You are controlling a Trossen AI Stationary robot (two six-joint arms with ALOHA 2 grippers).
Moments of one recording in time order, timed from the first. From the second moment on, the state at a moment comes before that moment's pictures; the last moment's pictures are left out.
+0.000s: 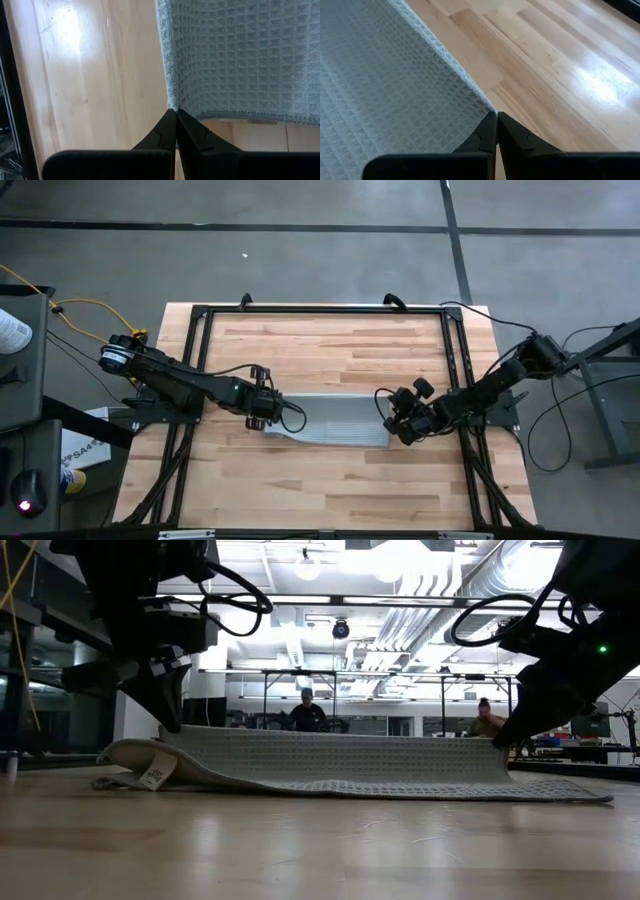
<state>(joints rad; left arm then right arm) -0.22 1.44 0.86 -0.73 -0.49 -0.03 0.44 1.36 0.48 -0.36 0.81 0.96</state>
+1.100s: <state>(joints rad) 0.01 1.59 0.85 -0.64 -0.33 0.05 0.18 1.36 0.48 -0.28 0.59 0.74</state>
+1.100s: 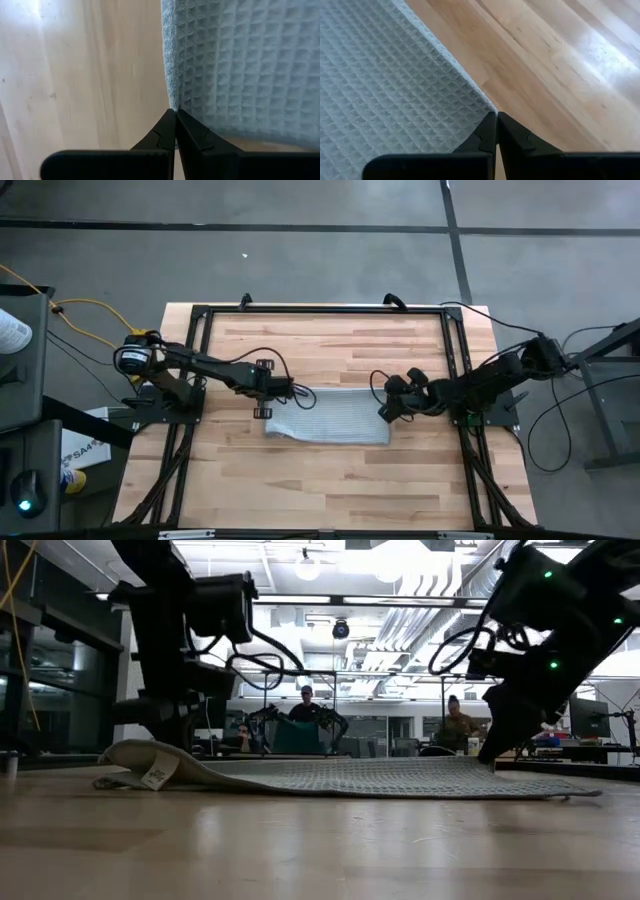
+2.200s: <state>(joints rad) 0.05 1.61 0.85 -0.63 -0.41 0.07 0.00 1.36 0.48 -0.23 0.46 0.62</state>
